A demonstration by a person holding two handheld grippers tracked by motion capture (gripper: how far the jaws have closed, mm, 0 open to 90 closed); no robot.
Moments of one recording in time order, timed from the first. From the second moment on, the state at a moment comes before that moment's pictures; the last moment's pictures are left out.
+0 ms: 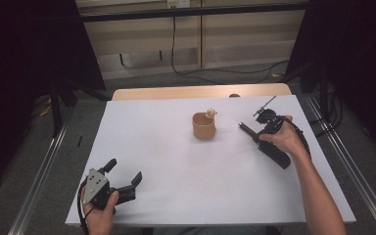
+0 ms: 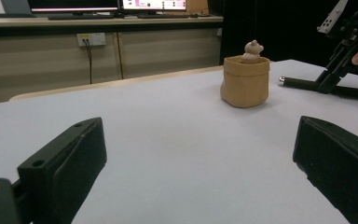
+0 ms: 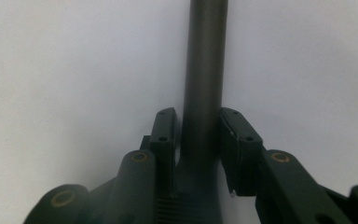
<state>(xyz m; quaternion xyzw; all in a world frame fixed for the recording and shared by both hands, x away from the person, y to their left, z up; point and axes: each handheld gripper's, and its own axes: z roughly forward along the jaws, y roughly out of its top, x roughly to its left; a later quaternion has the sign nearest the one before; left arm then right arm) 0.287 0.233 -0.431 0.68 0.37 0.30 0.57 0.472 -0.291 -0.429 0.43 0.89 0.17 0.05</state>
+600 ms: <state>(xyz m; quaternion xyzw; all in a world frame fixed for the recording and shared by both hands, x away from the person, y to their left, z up) 0.288 0.232 -0.431 0.68 0.37 0.29 0.56 0.476 -0.288 -0.427 0.44 0.88 0.15 0.04</state>
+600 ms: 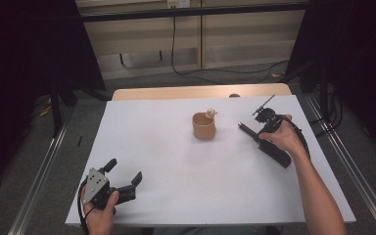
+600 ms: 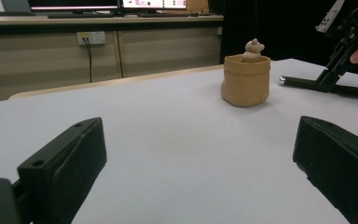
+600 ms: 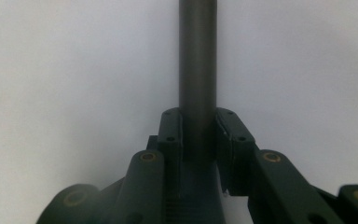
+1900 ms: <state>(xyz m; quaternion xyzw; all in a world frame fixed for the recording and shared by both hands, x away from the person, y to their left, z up) 0.288 0.235 -0.430 0.68 0.37 0.29 0.56 0.430 -0.298 -0.373 0.41 0.87 0.27 0.08</state>
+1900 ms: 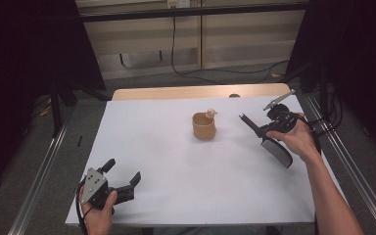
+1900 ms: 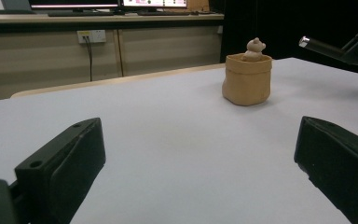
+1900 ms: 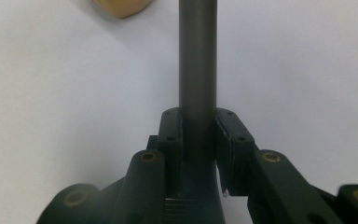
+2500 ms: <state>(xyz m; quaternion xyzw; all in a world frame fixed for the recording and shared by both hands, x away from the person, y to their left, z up) 0.290 0.234 -0.430 0.69 0.36 0.27 0.56 0.399 -0.295 -0.367 0.38 0.86 0.32 0.08</state>
